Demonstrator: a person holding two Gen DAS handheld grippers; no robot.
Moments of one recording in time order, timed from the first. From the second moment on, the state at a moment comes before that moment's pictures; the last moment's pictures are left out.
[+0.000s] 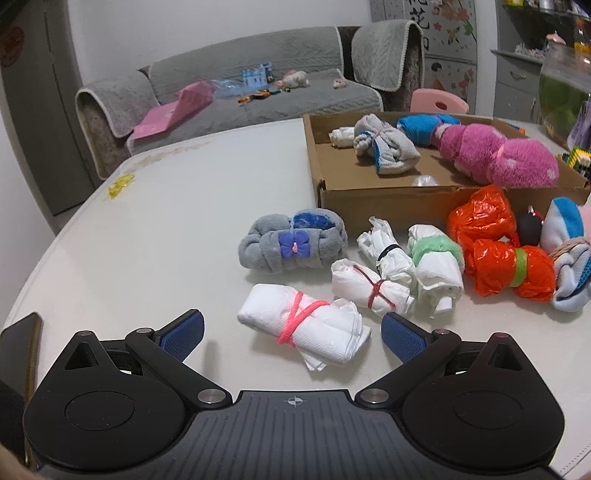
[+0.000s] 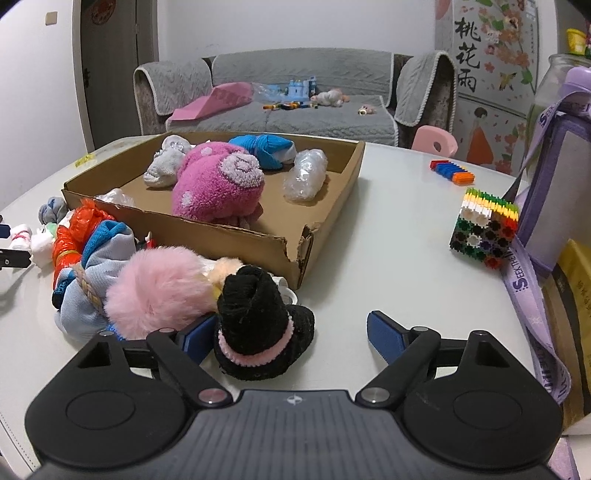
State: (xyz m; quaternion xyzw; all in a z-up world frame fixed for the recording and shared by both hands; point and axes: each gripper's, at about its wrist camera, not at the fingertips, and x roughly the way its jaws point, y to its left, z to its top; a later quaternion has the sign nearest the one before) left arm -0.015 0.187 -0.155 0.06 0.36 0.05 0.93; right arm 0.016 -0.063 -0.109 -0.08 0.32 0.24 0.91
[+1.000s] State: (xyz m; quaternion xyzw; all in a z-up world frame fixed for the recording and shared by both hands) left arm -0.023 0.196 -0.154 0.02 0.36 0.02 0.93; right arm 0.006 -0.071 -0.105 -0.08 0.31 0.25 0.91
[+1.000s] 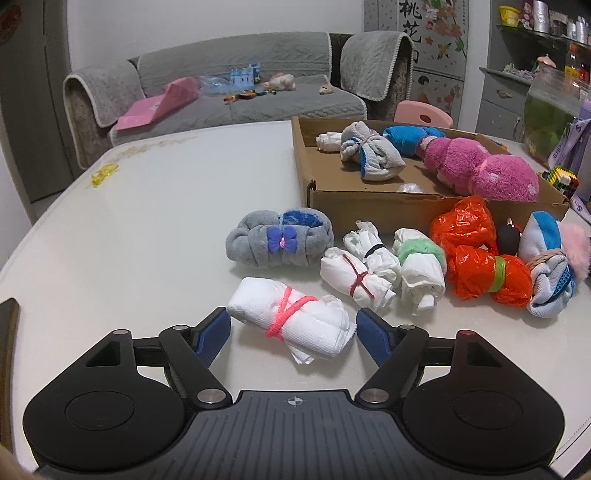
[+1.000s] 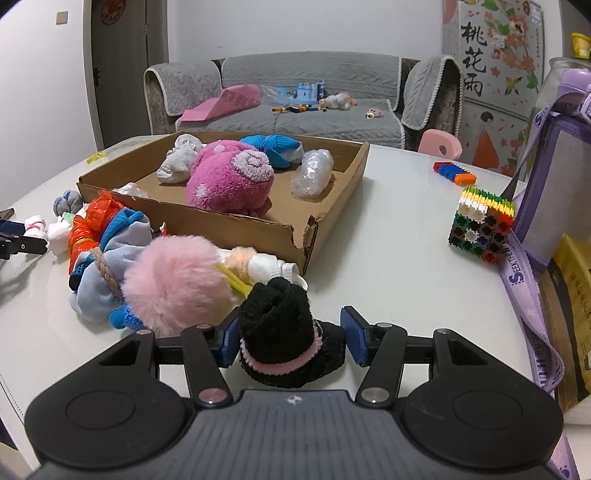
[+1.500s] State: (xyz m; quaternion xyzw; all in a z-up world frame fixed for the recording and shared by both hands) left arm -0.016 0.208 -0.157 0.00 0.36 0.03 0.93; right arm 0.002 -0.078 -0.106 -0.08 0.31 0.26 0.91
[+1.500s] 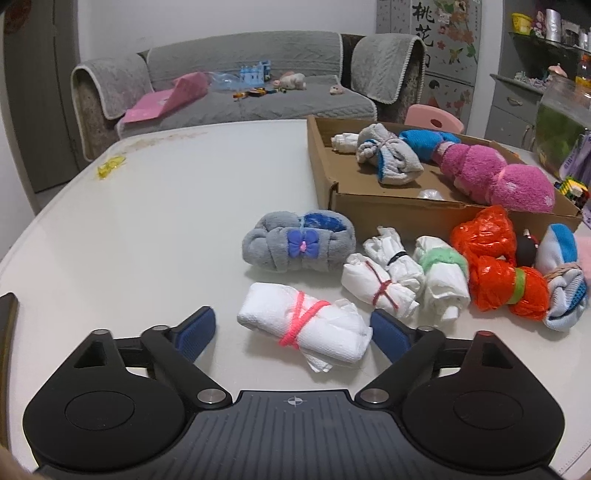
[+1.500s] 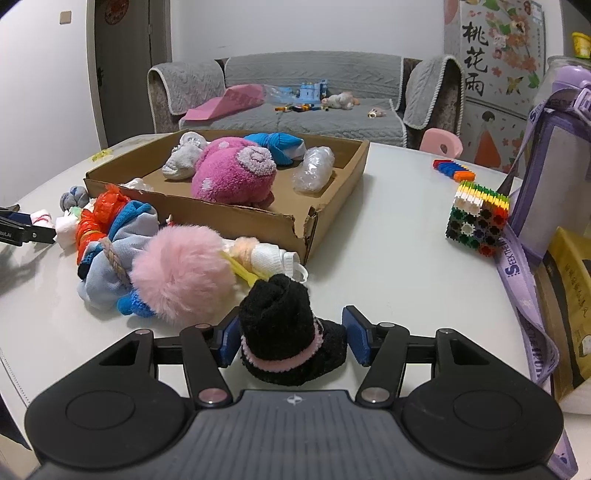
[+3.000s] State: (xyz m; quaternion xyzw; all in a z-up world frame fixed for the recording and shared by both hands) left arm 0.021 0.160 0.015 0.02 0.28 -0.02 0.96; right arm 0.045 -0.086 0.035 0.00 0.21 0.29 0.93
